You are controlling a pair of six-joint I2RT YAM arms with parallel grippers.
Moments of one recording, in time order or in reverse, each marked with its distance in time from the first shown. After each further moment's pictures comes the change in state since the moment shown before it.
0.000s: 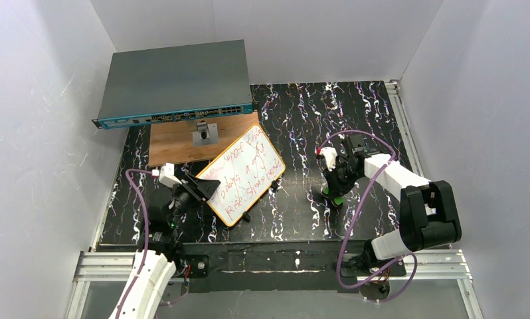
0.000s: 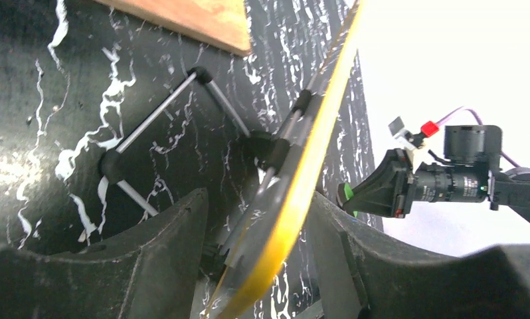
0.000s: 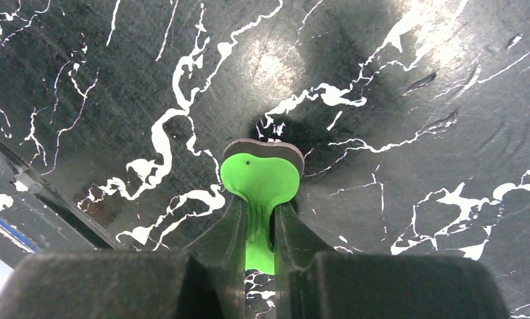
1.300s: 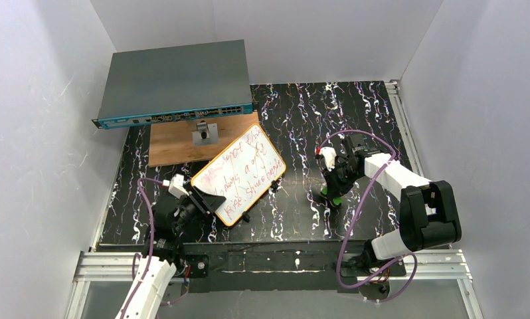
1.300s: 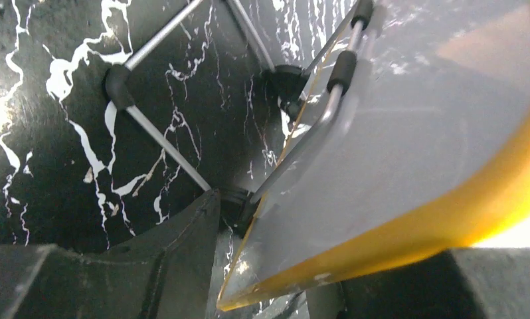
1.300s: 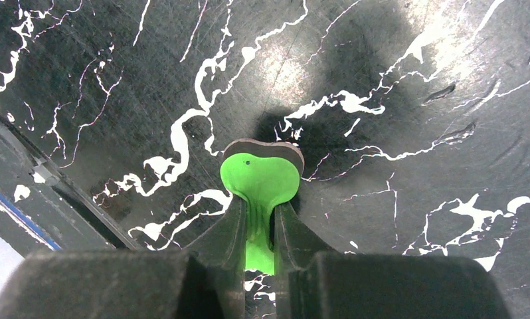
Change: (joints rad) left arm -0.012 -0.148 -0.150 -0.045 0.088 -0.024; right arm 0.000 0.000 0.010 -0.021 -0.049 -0.020
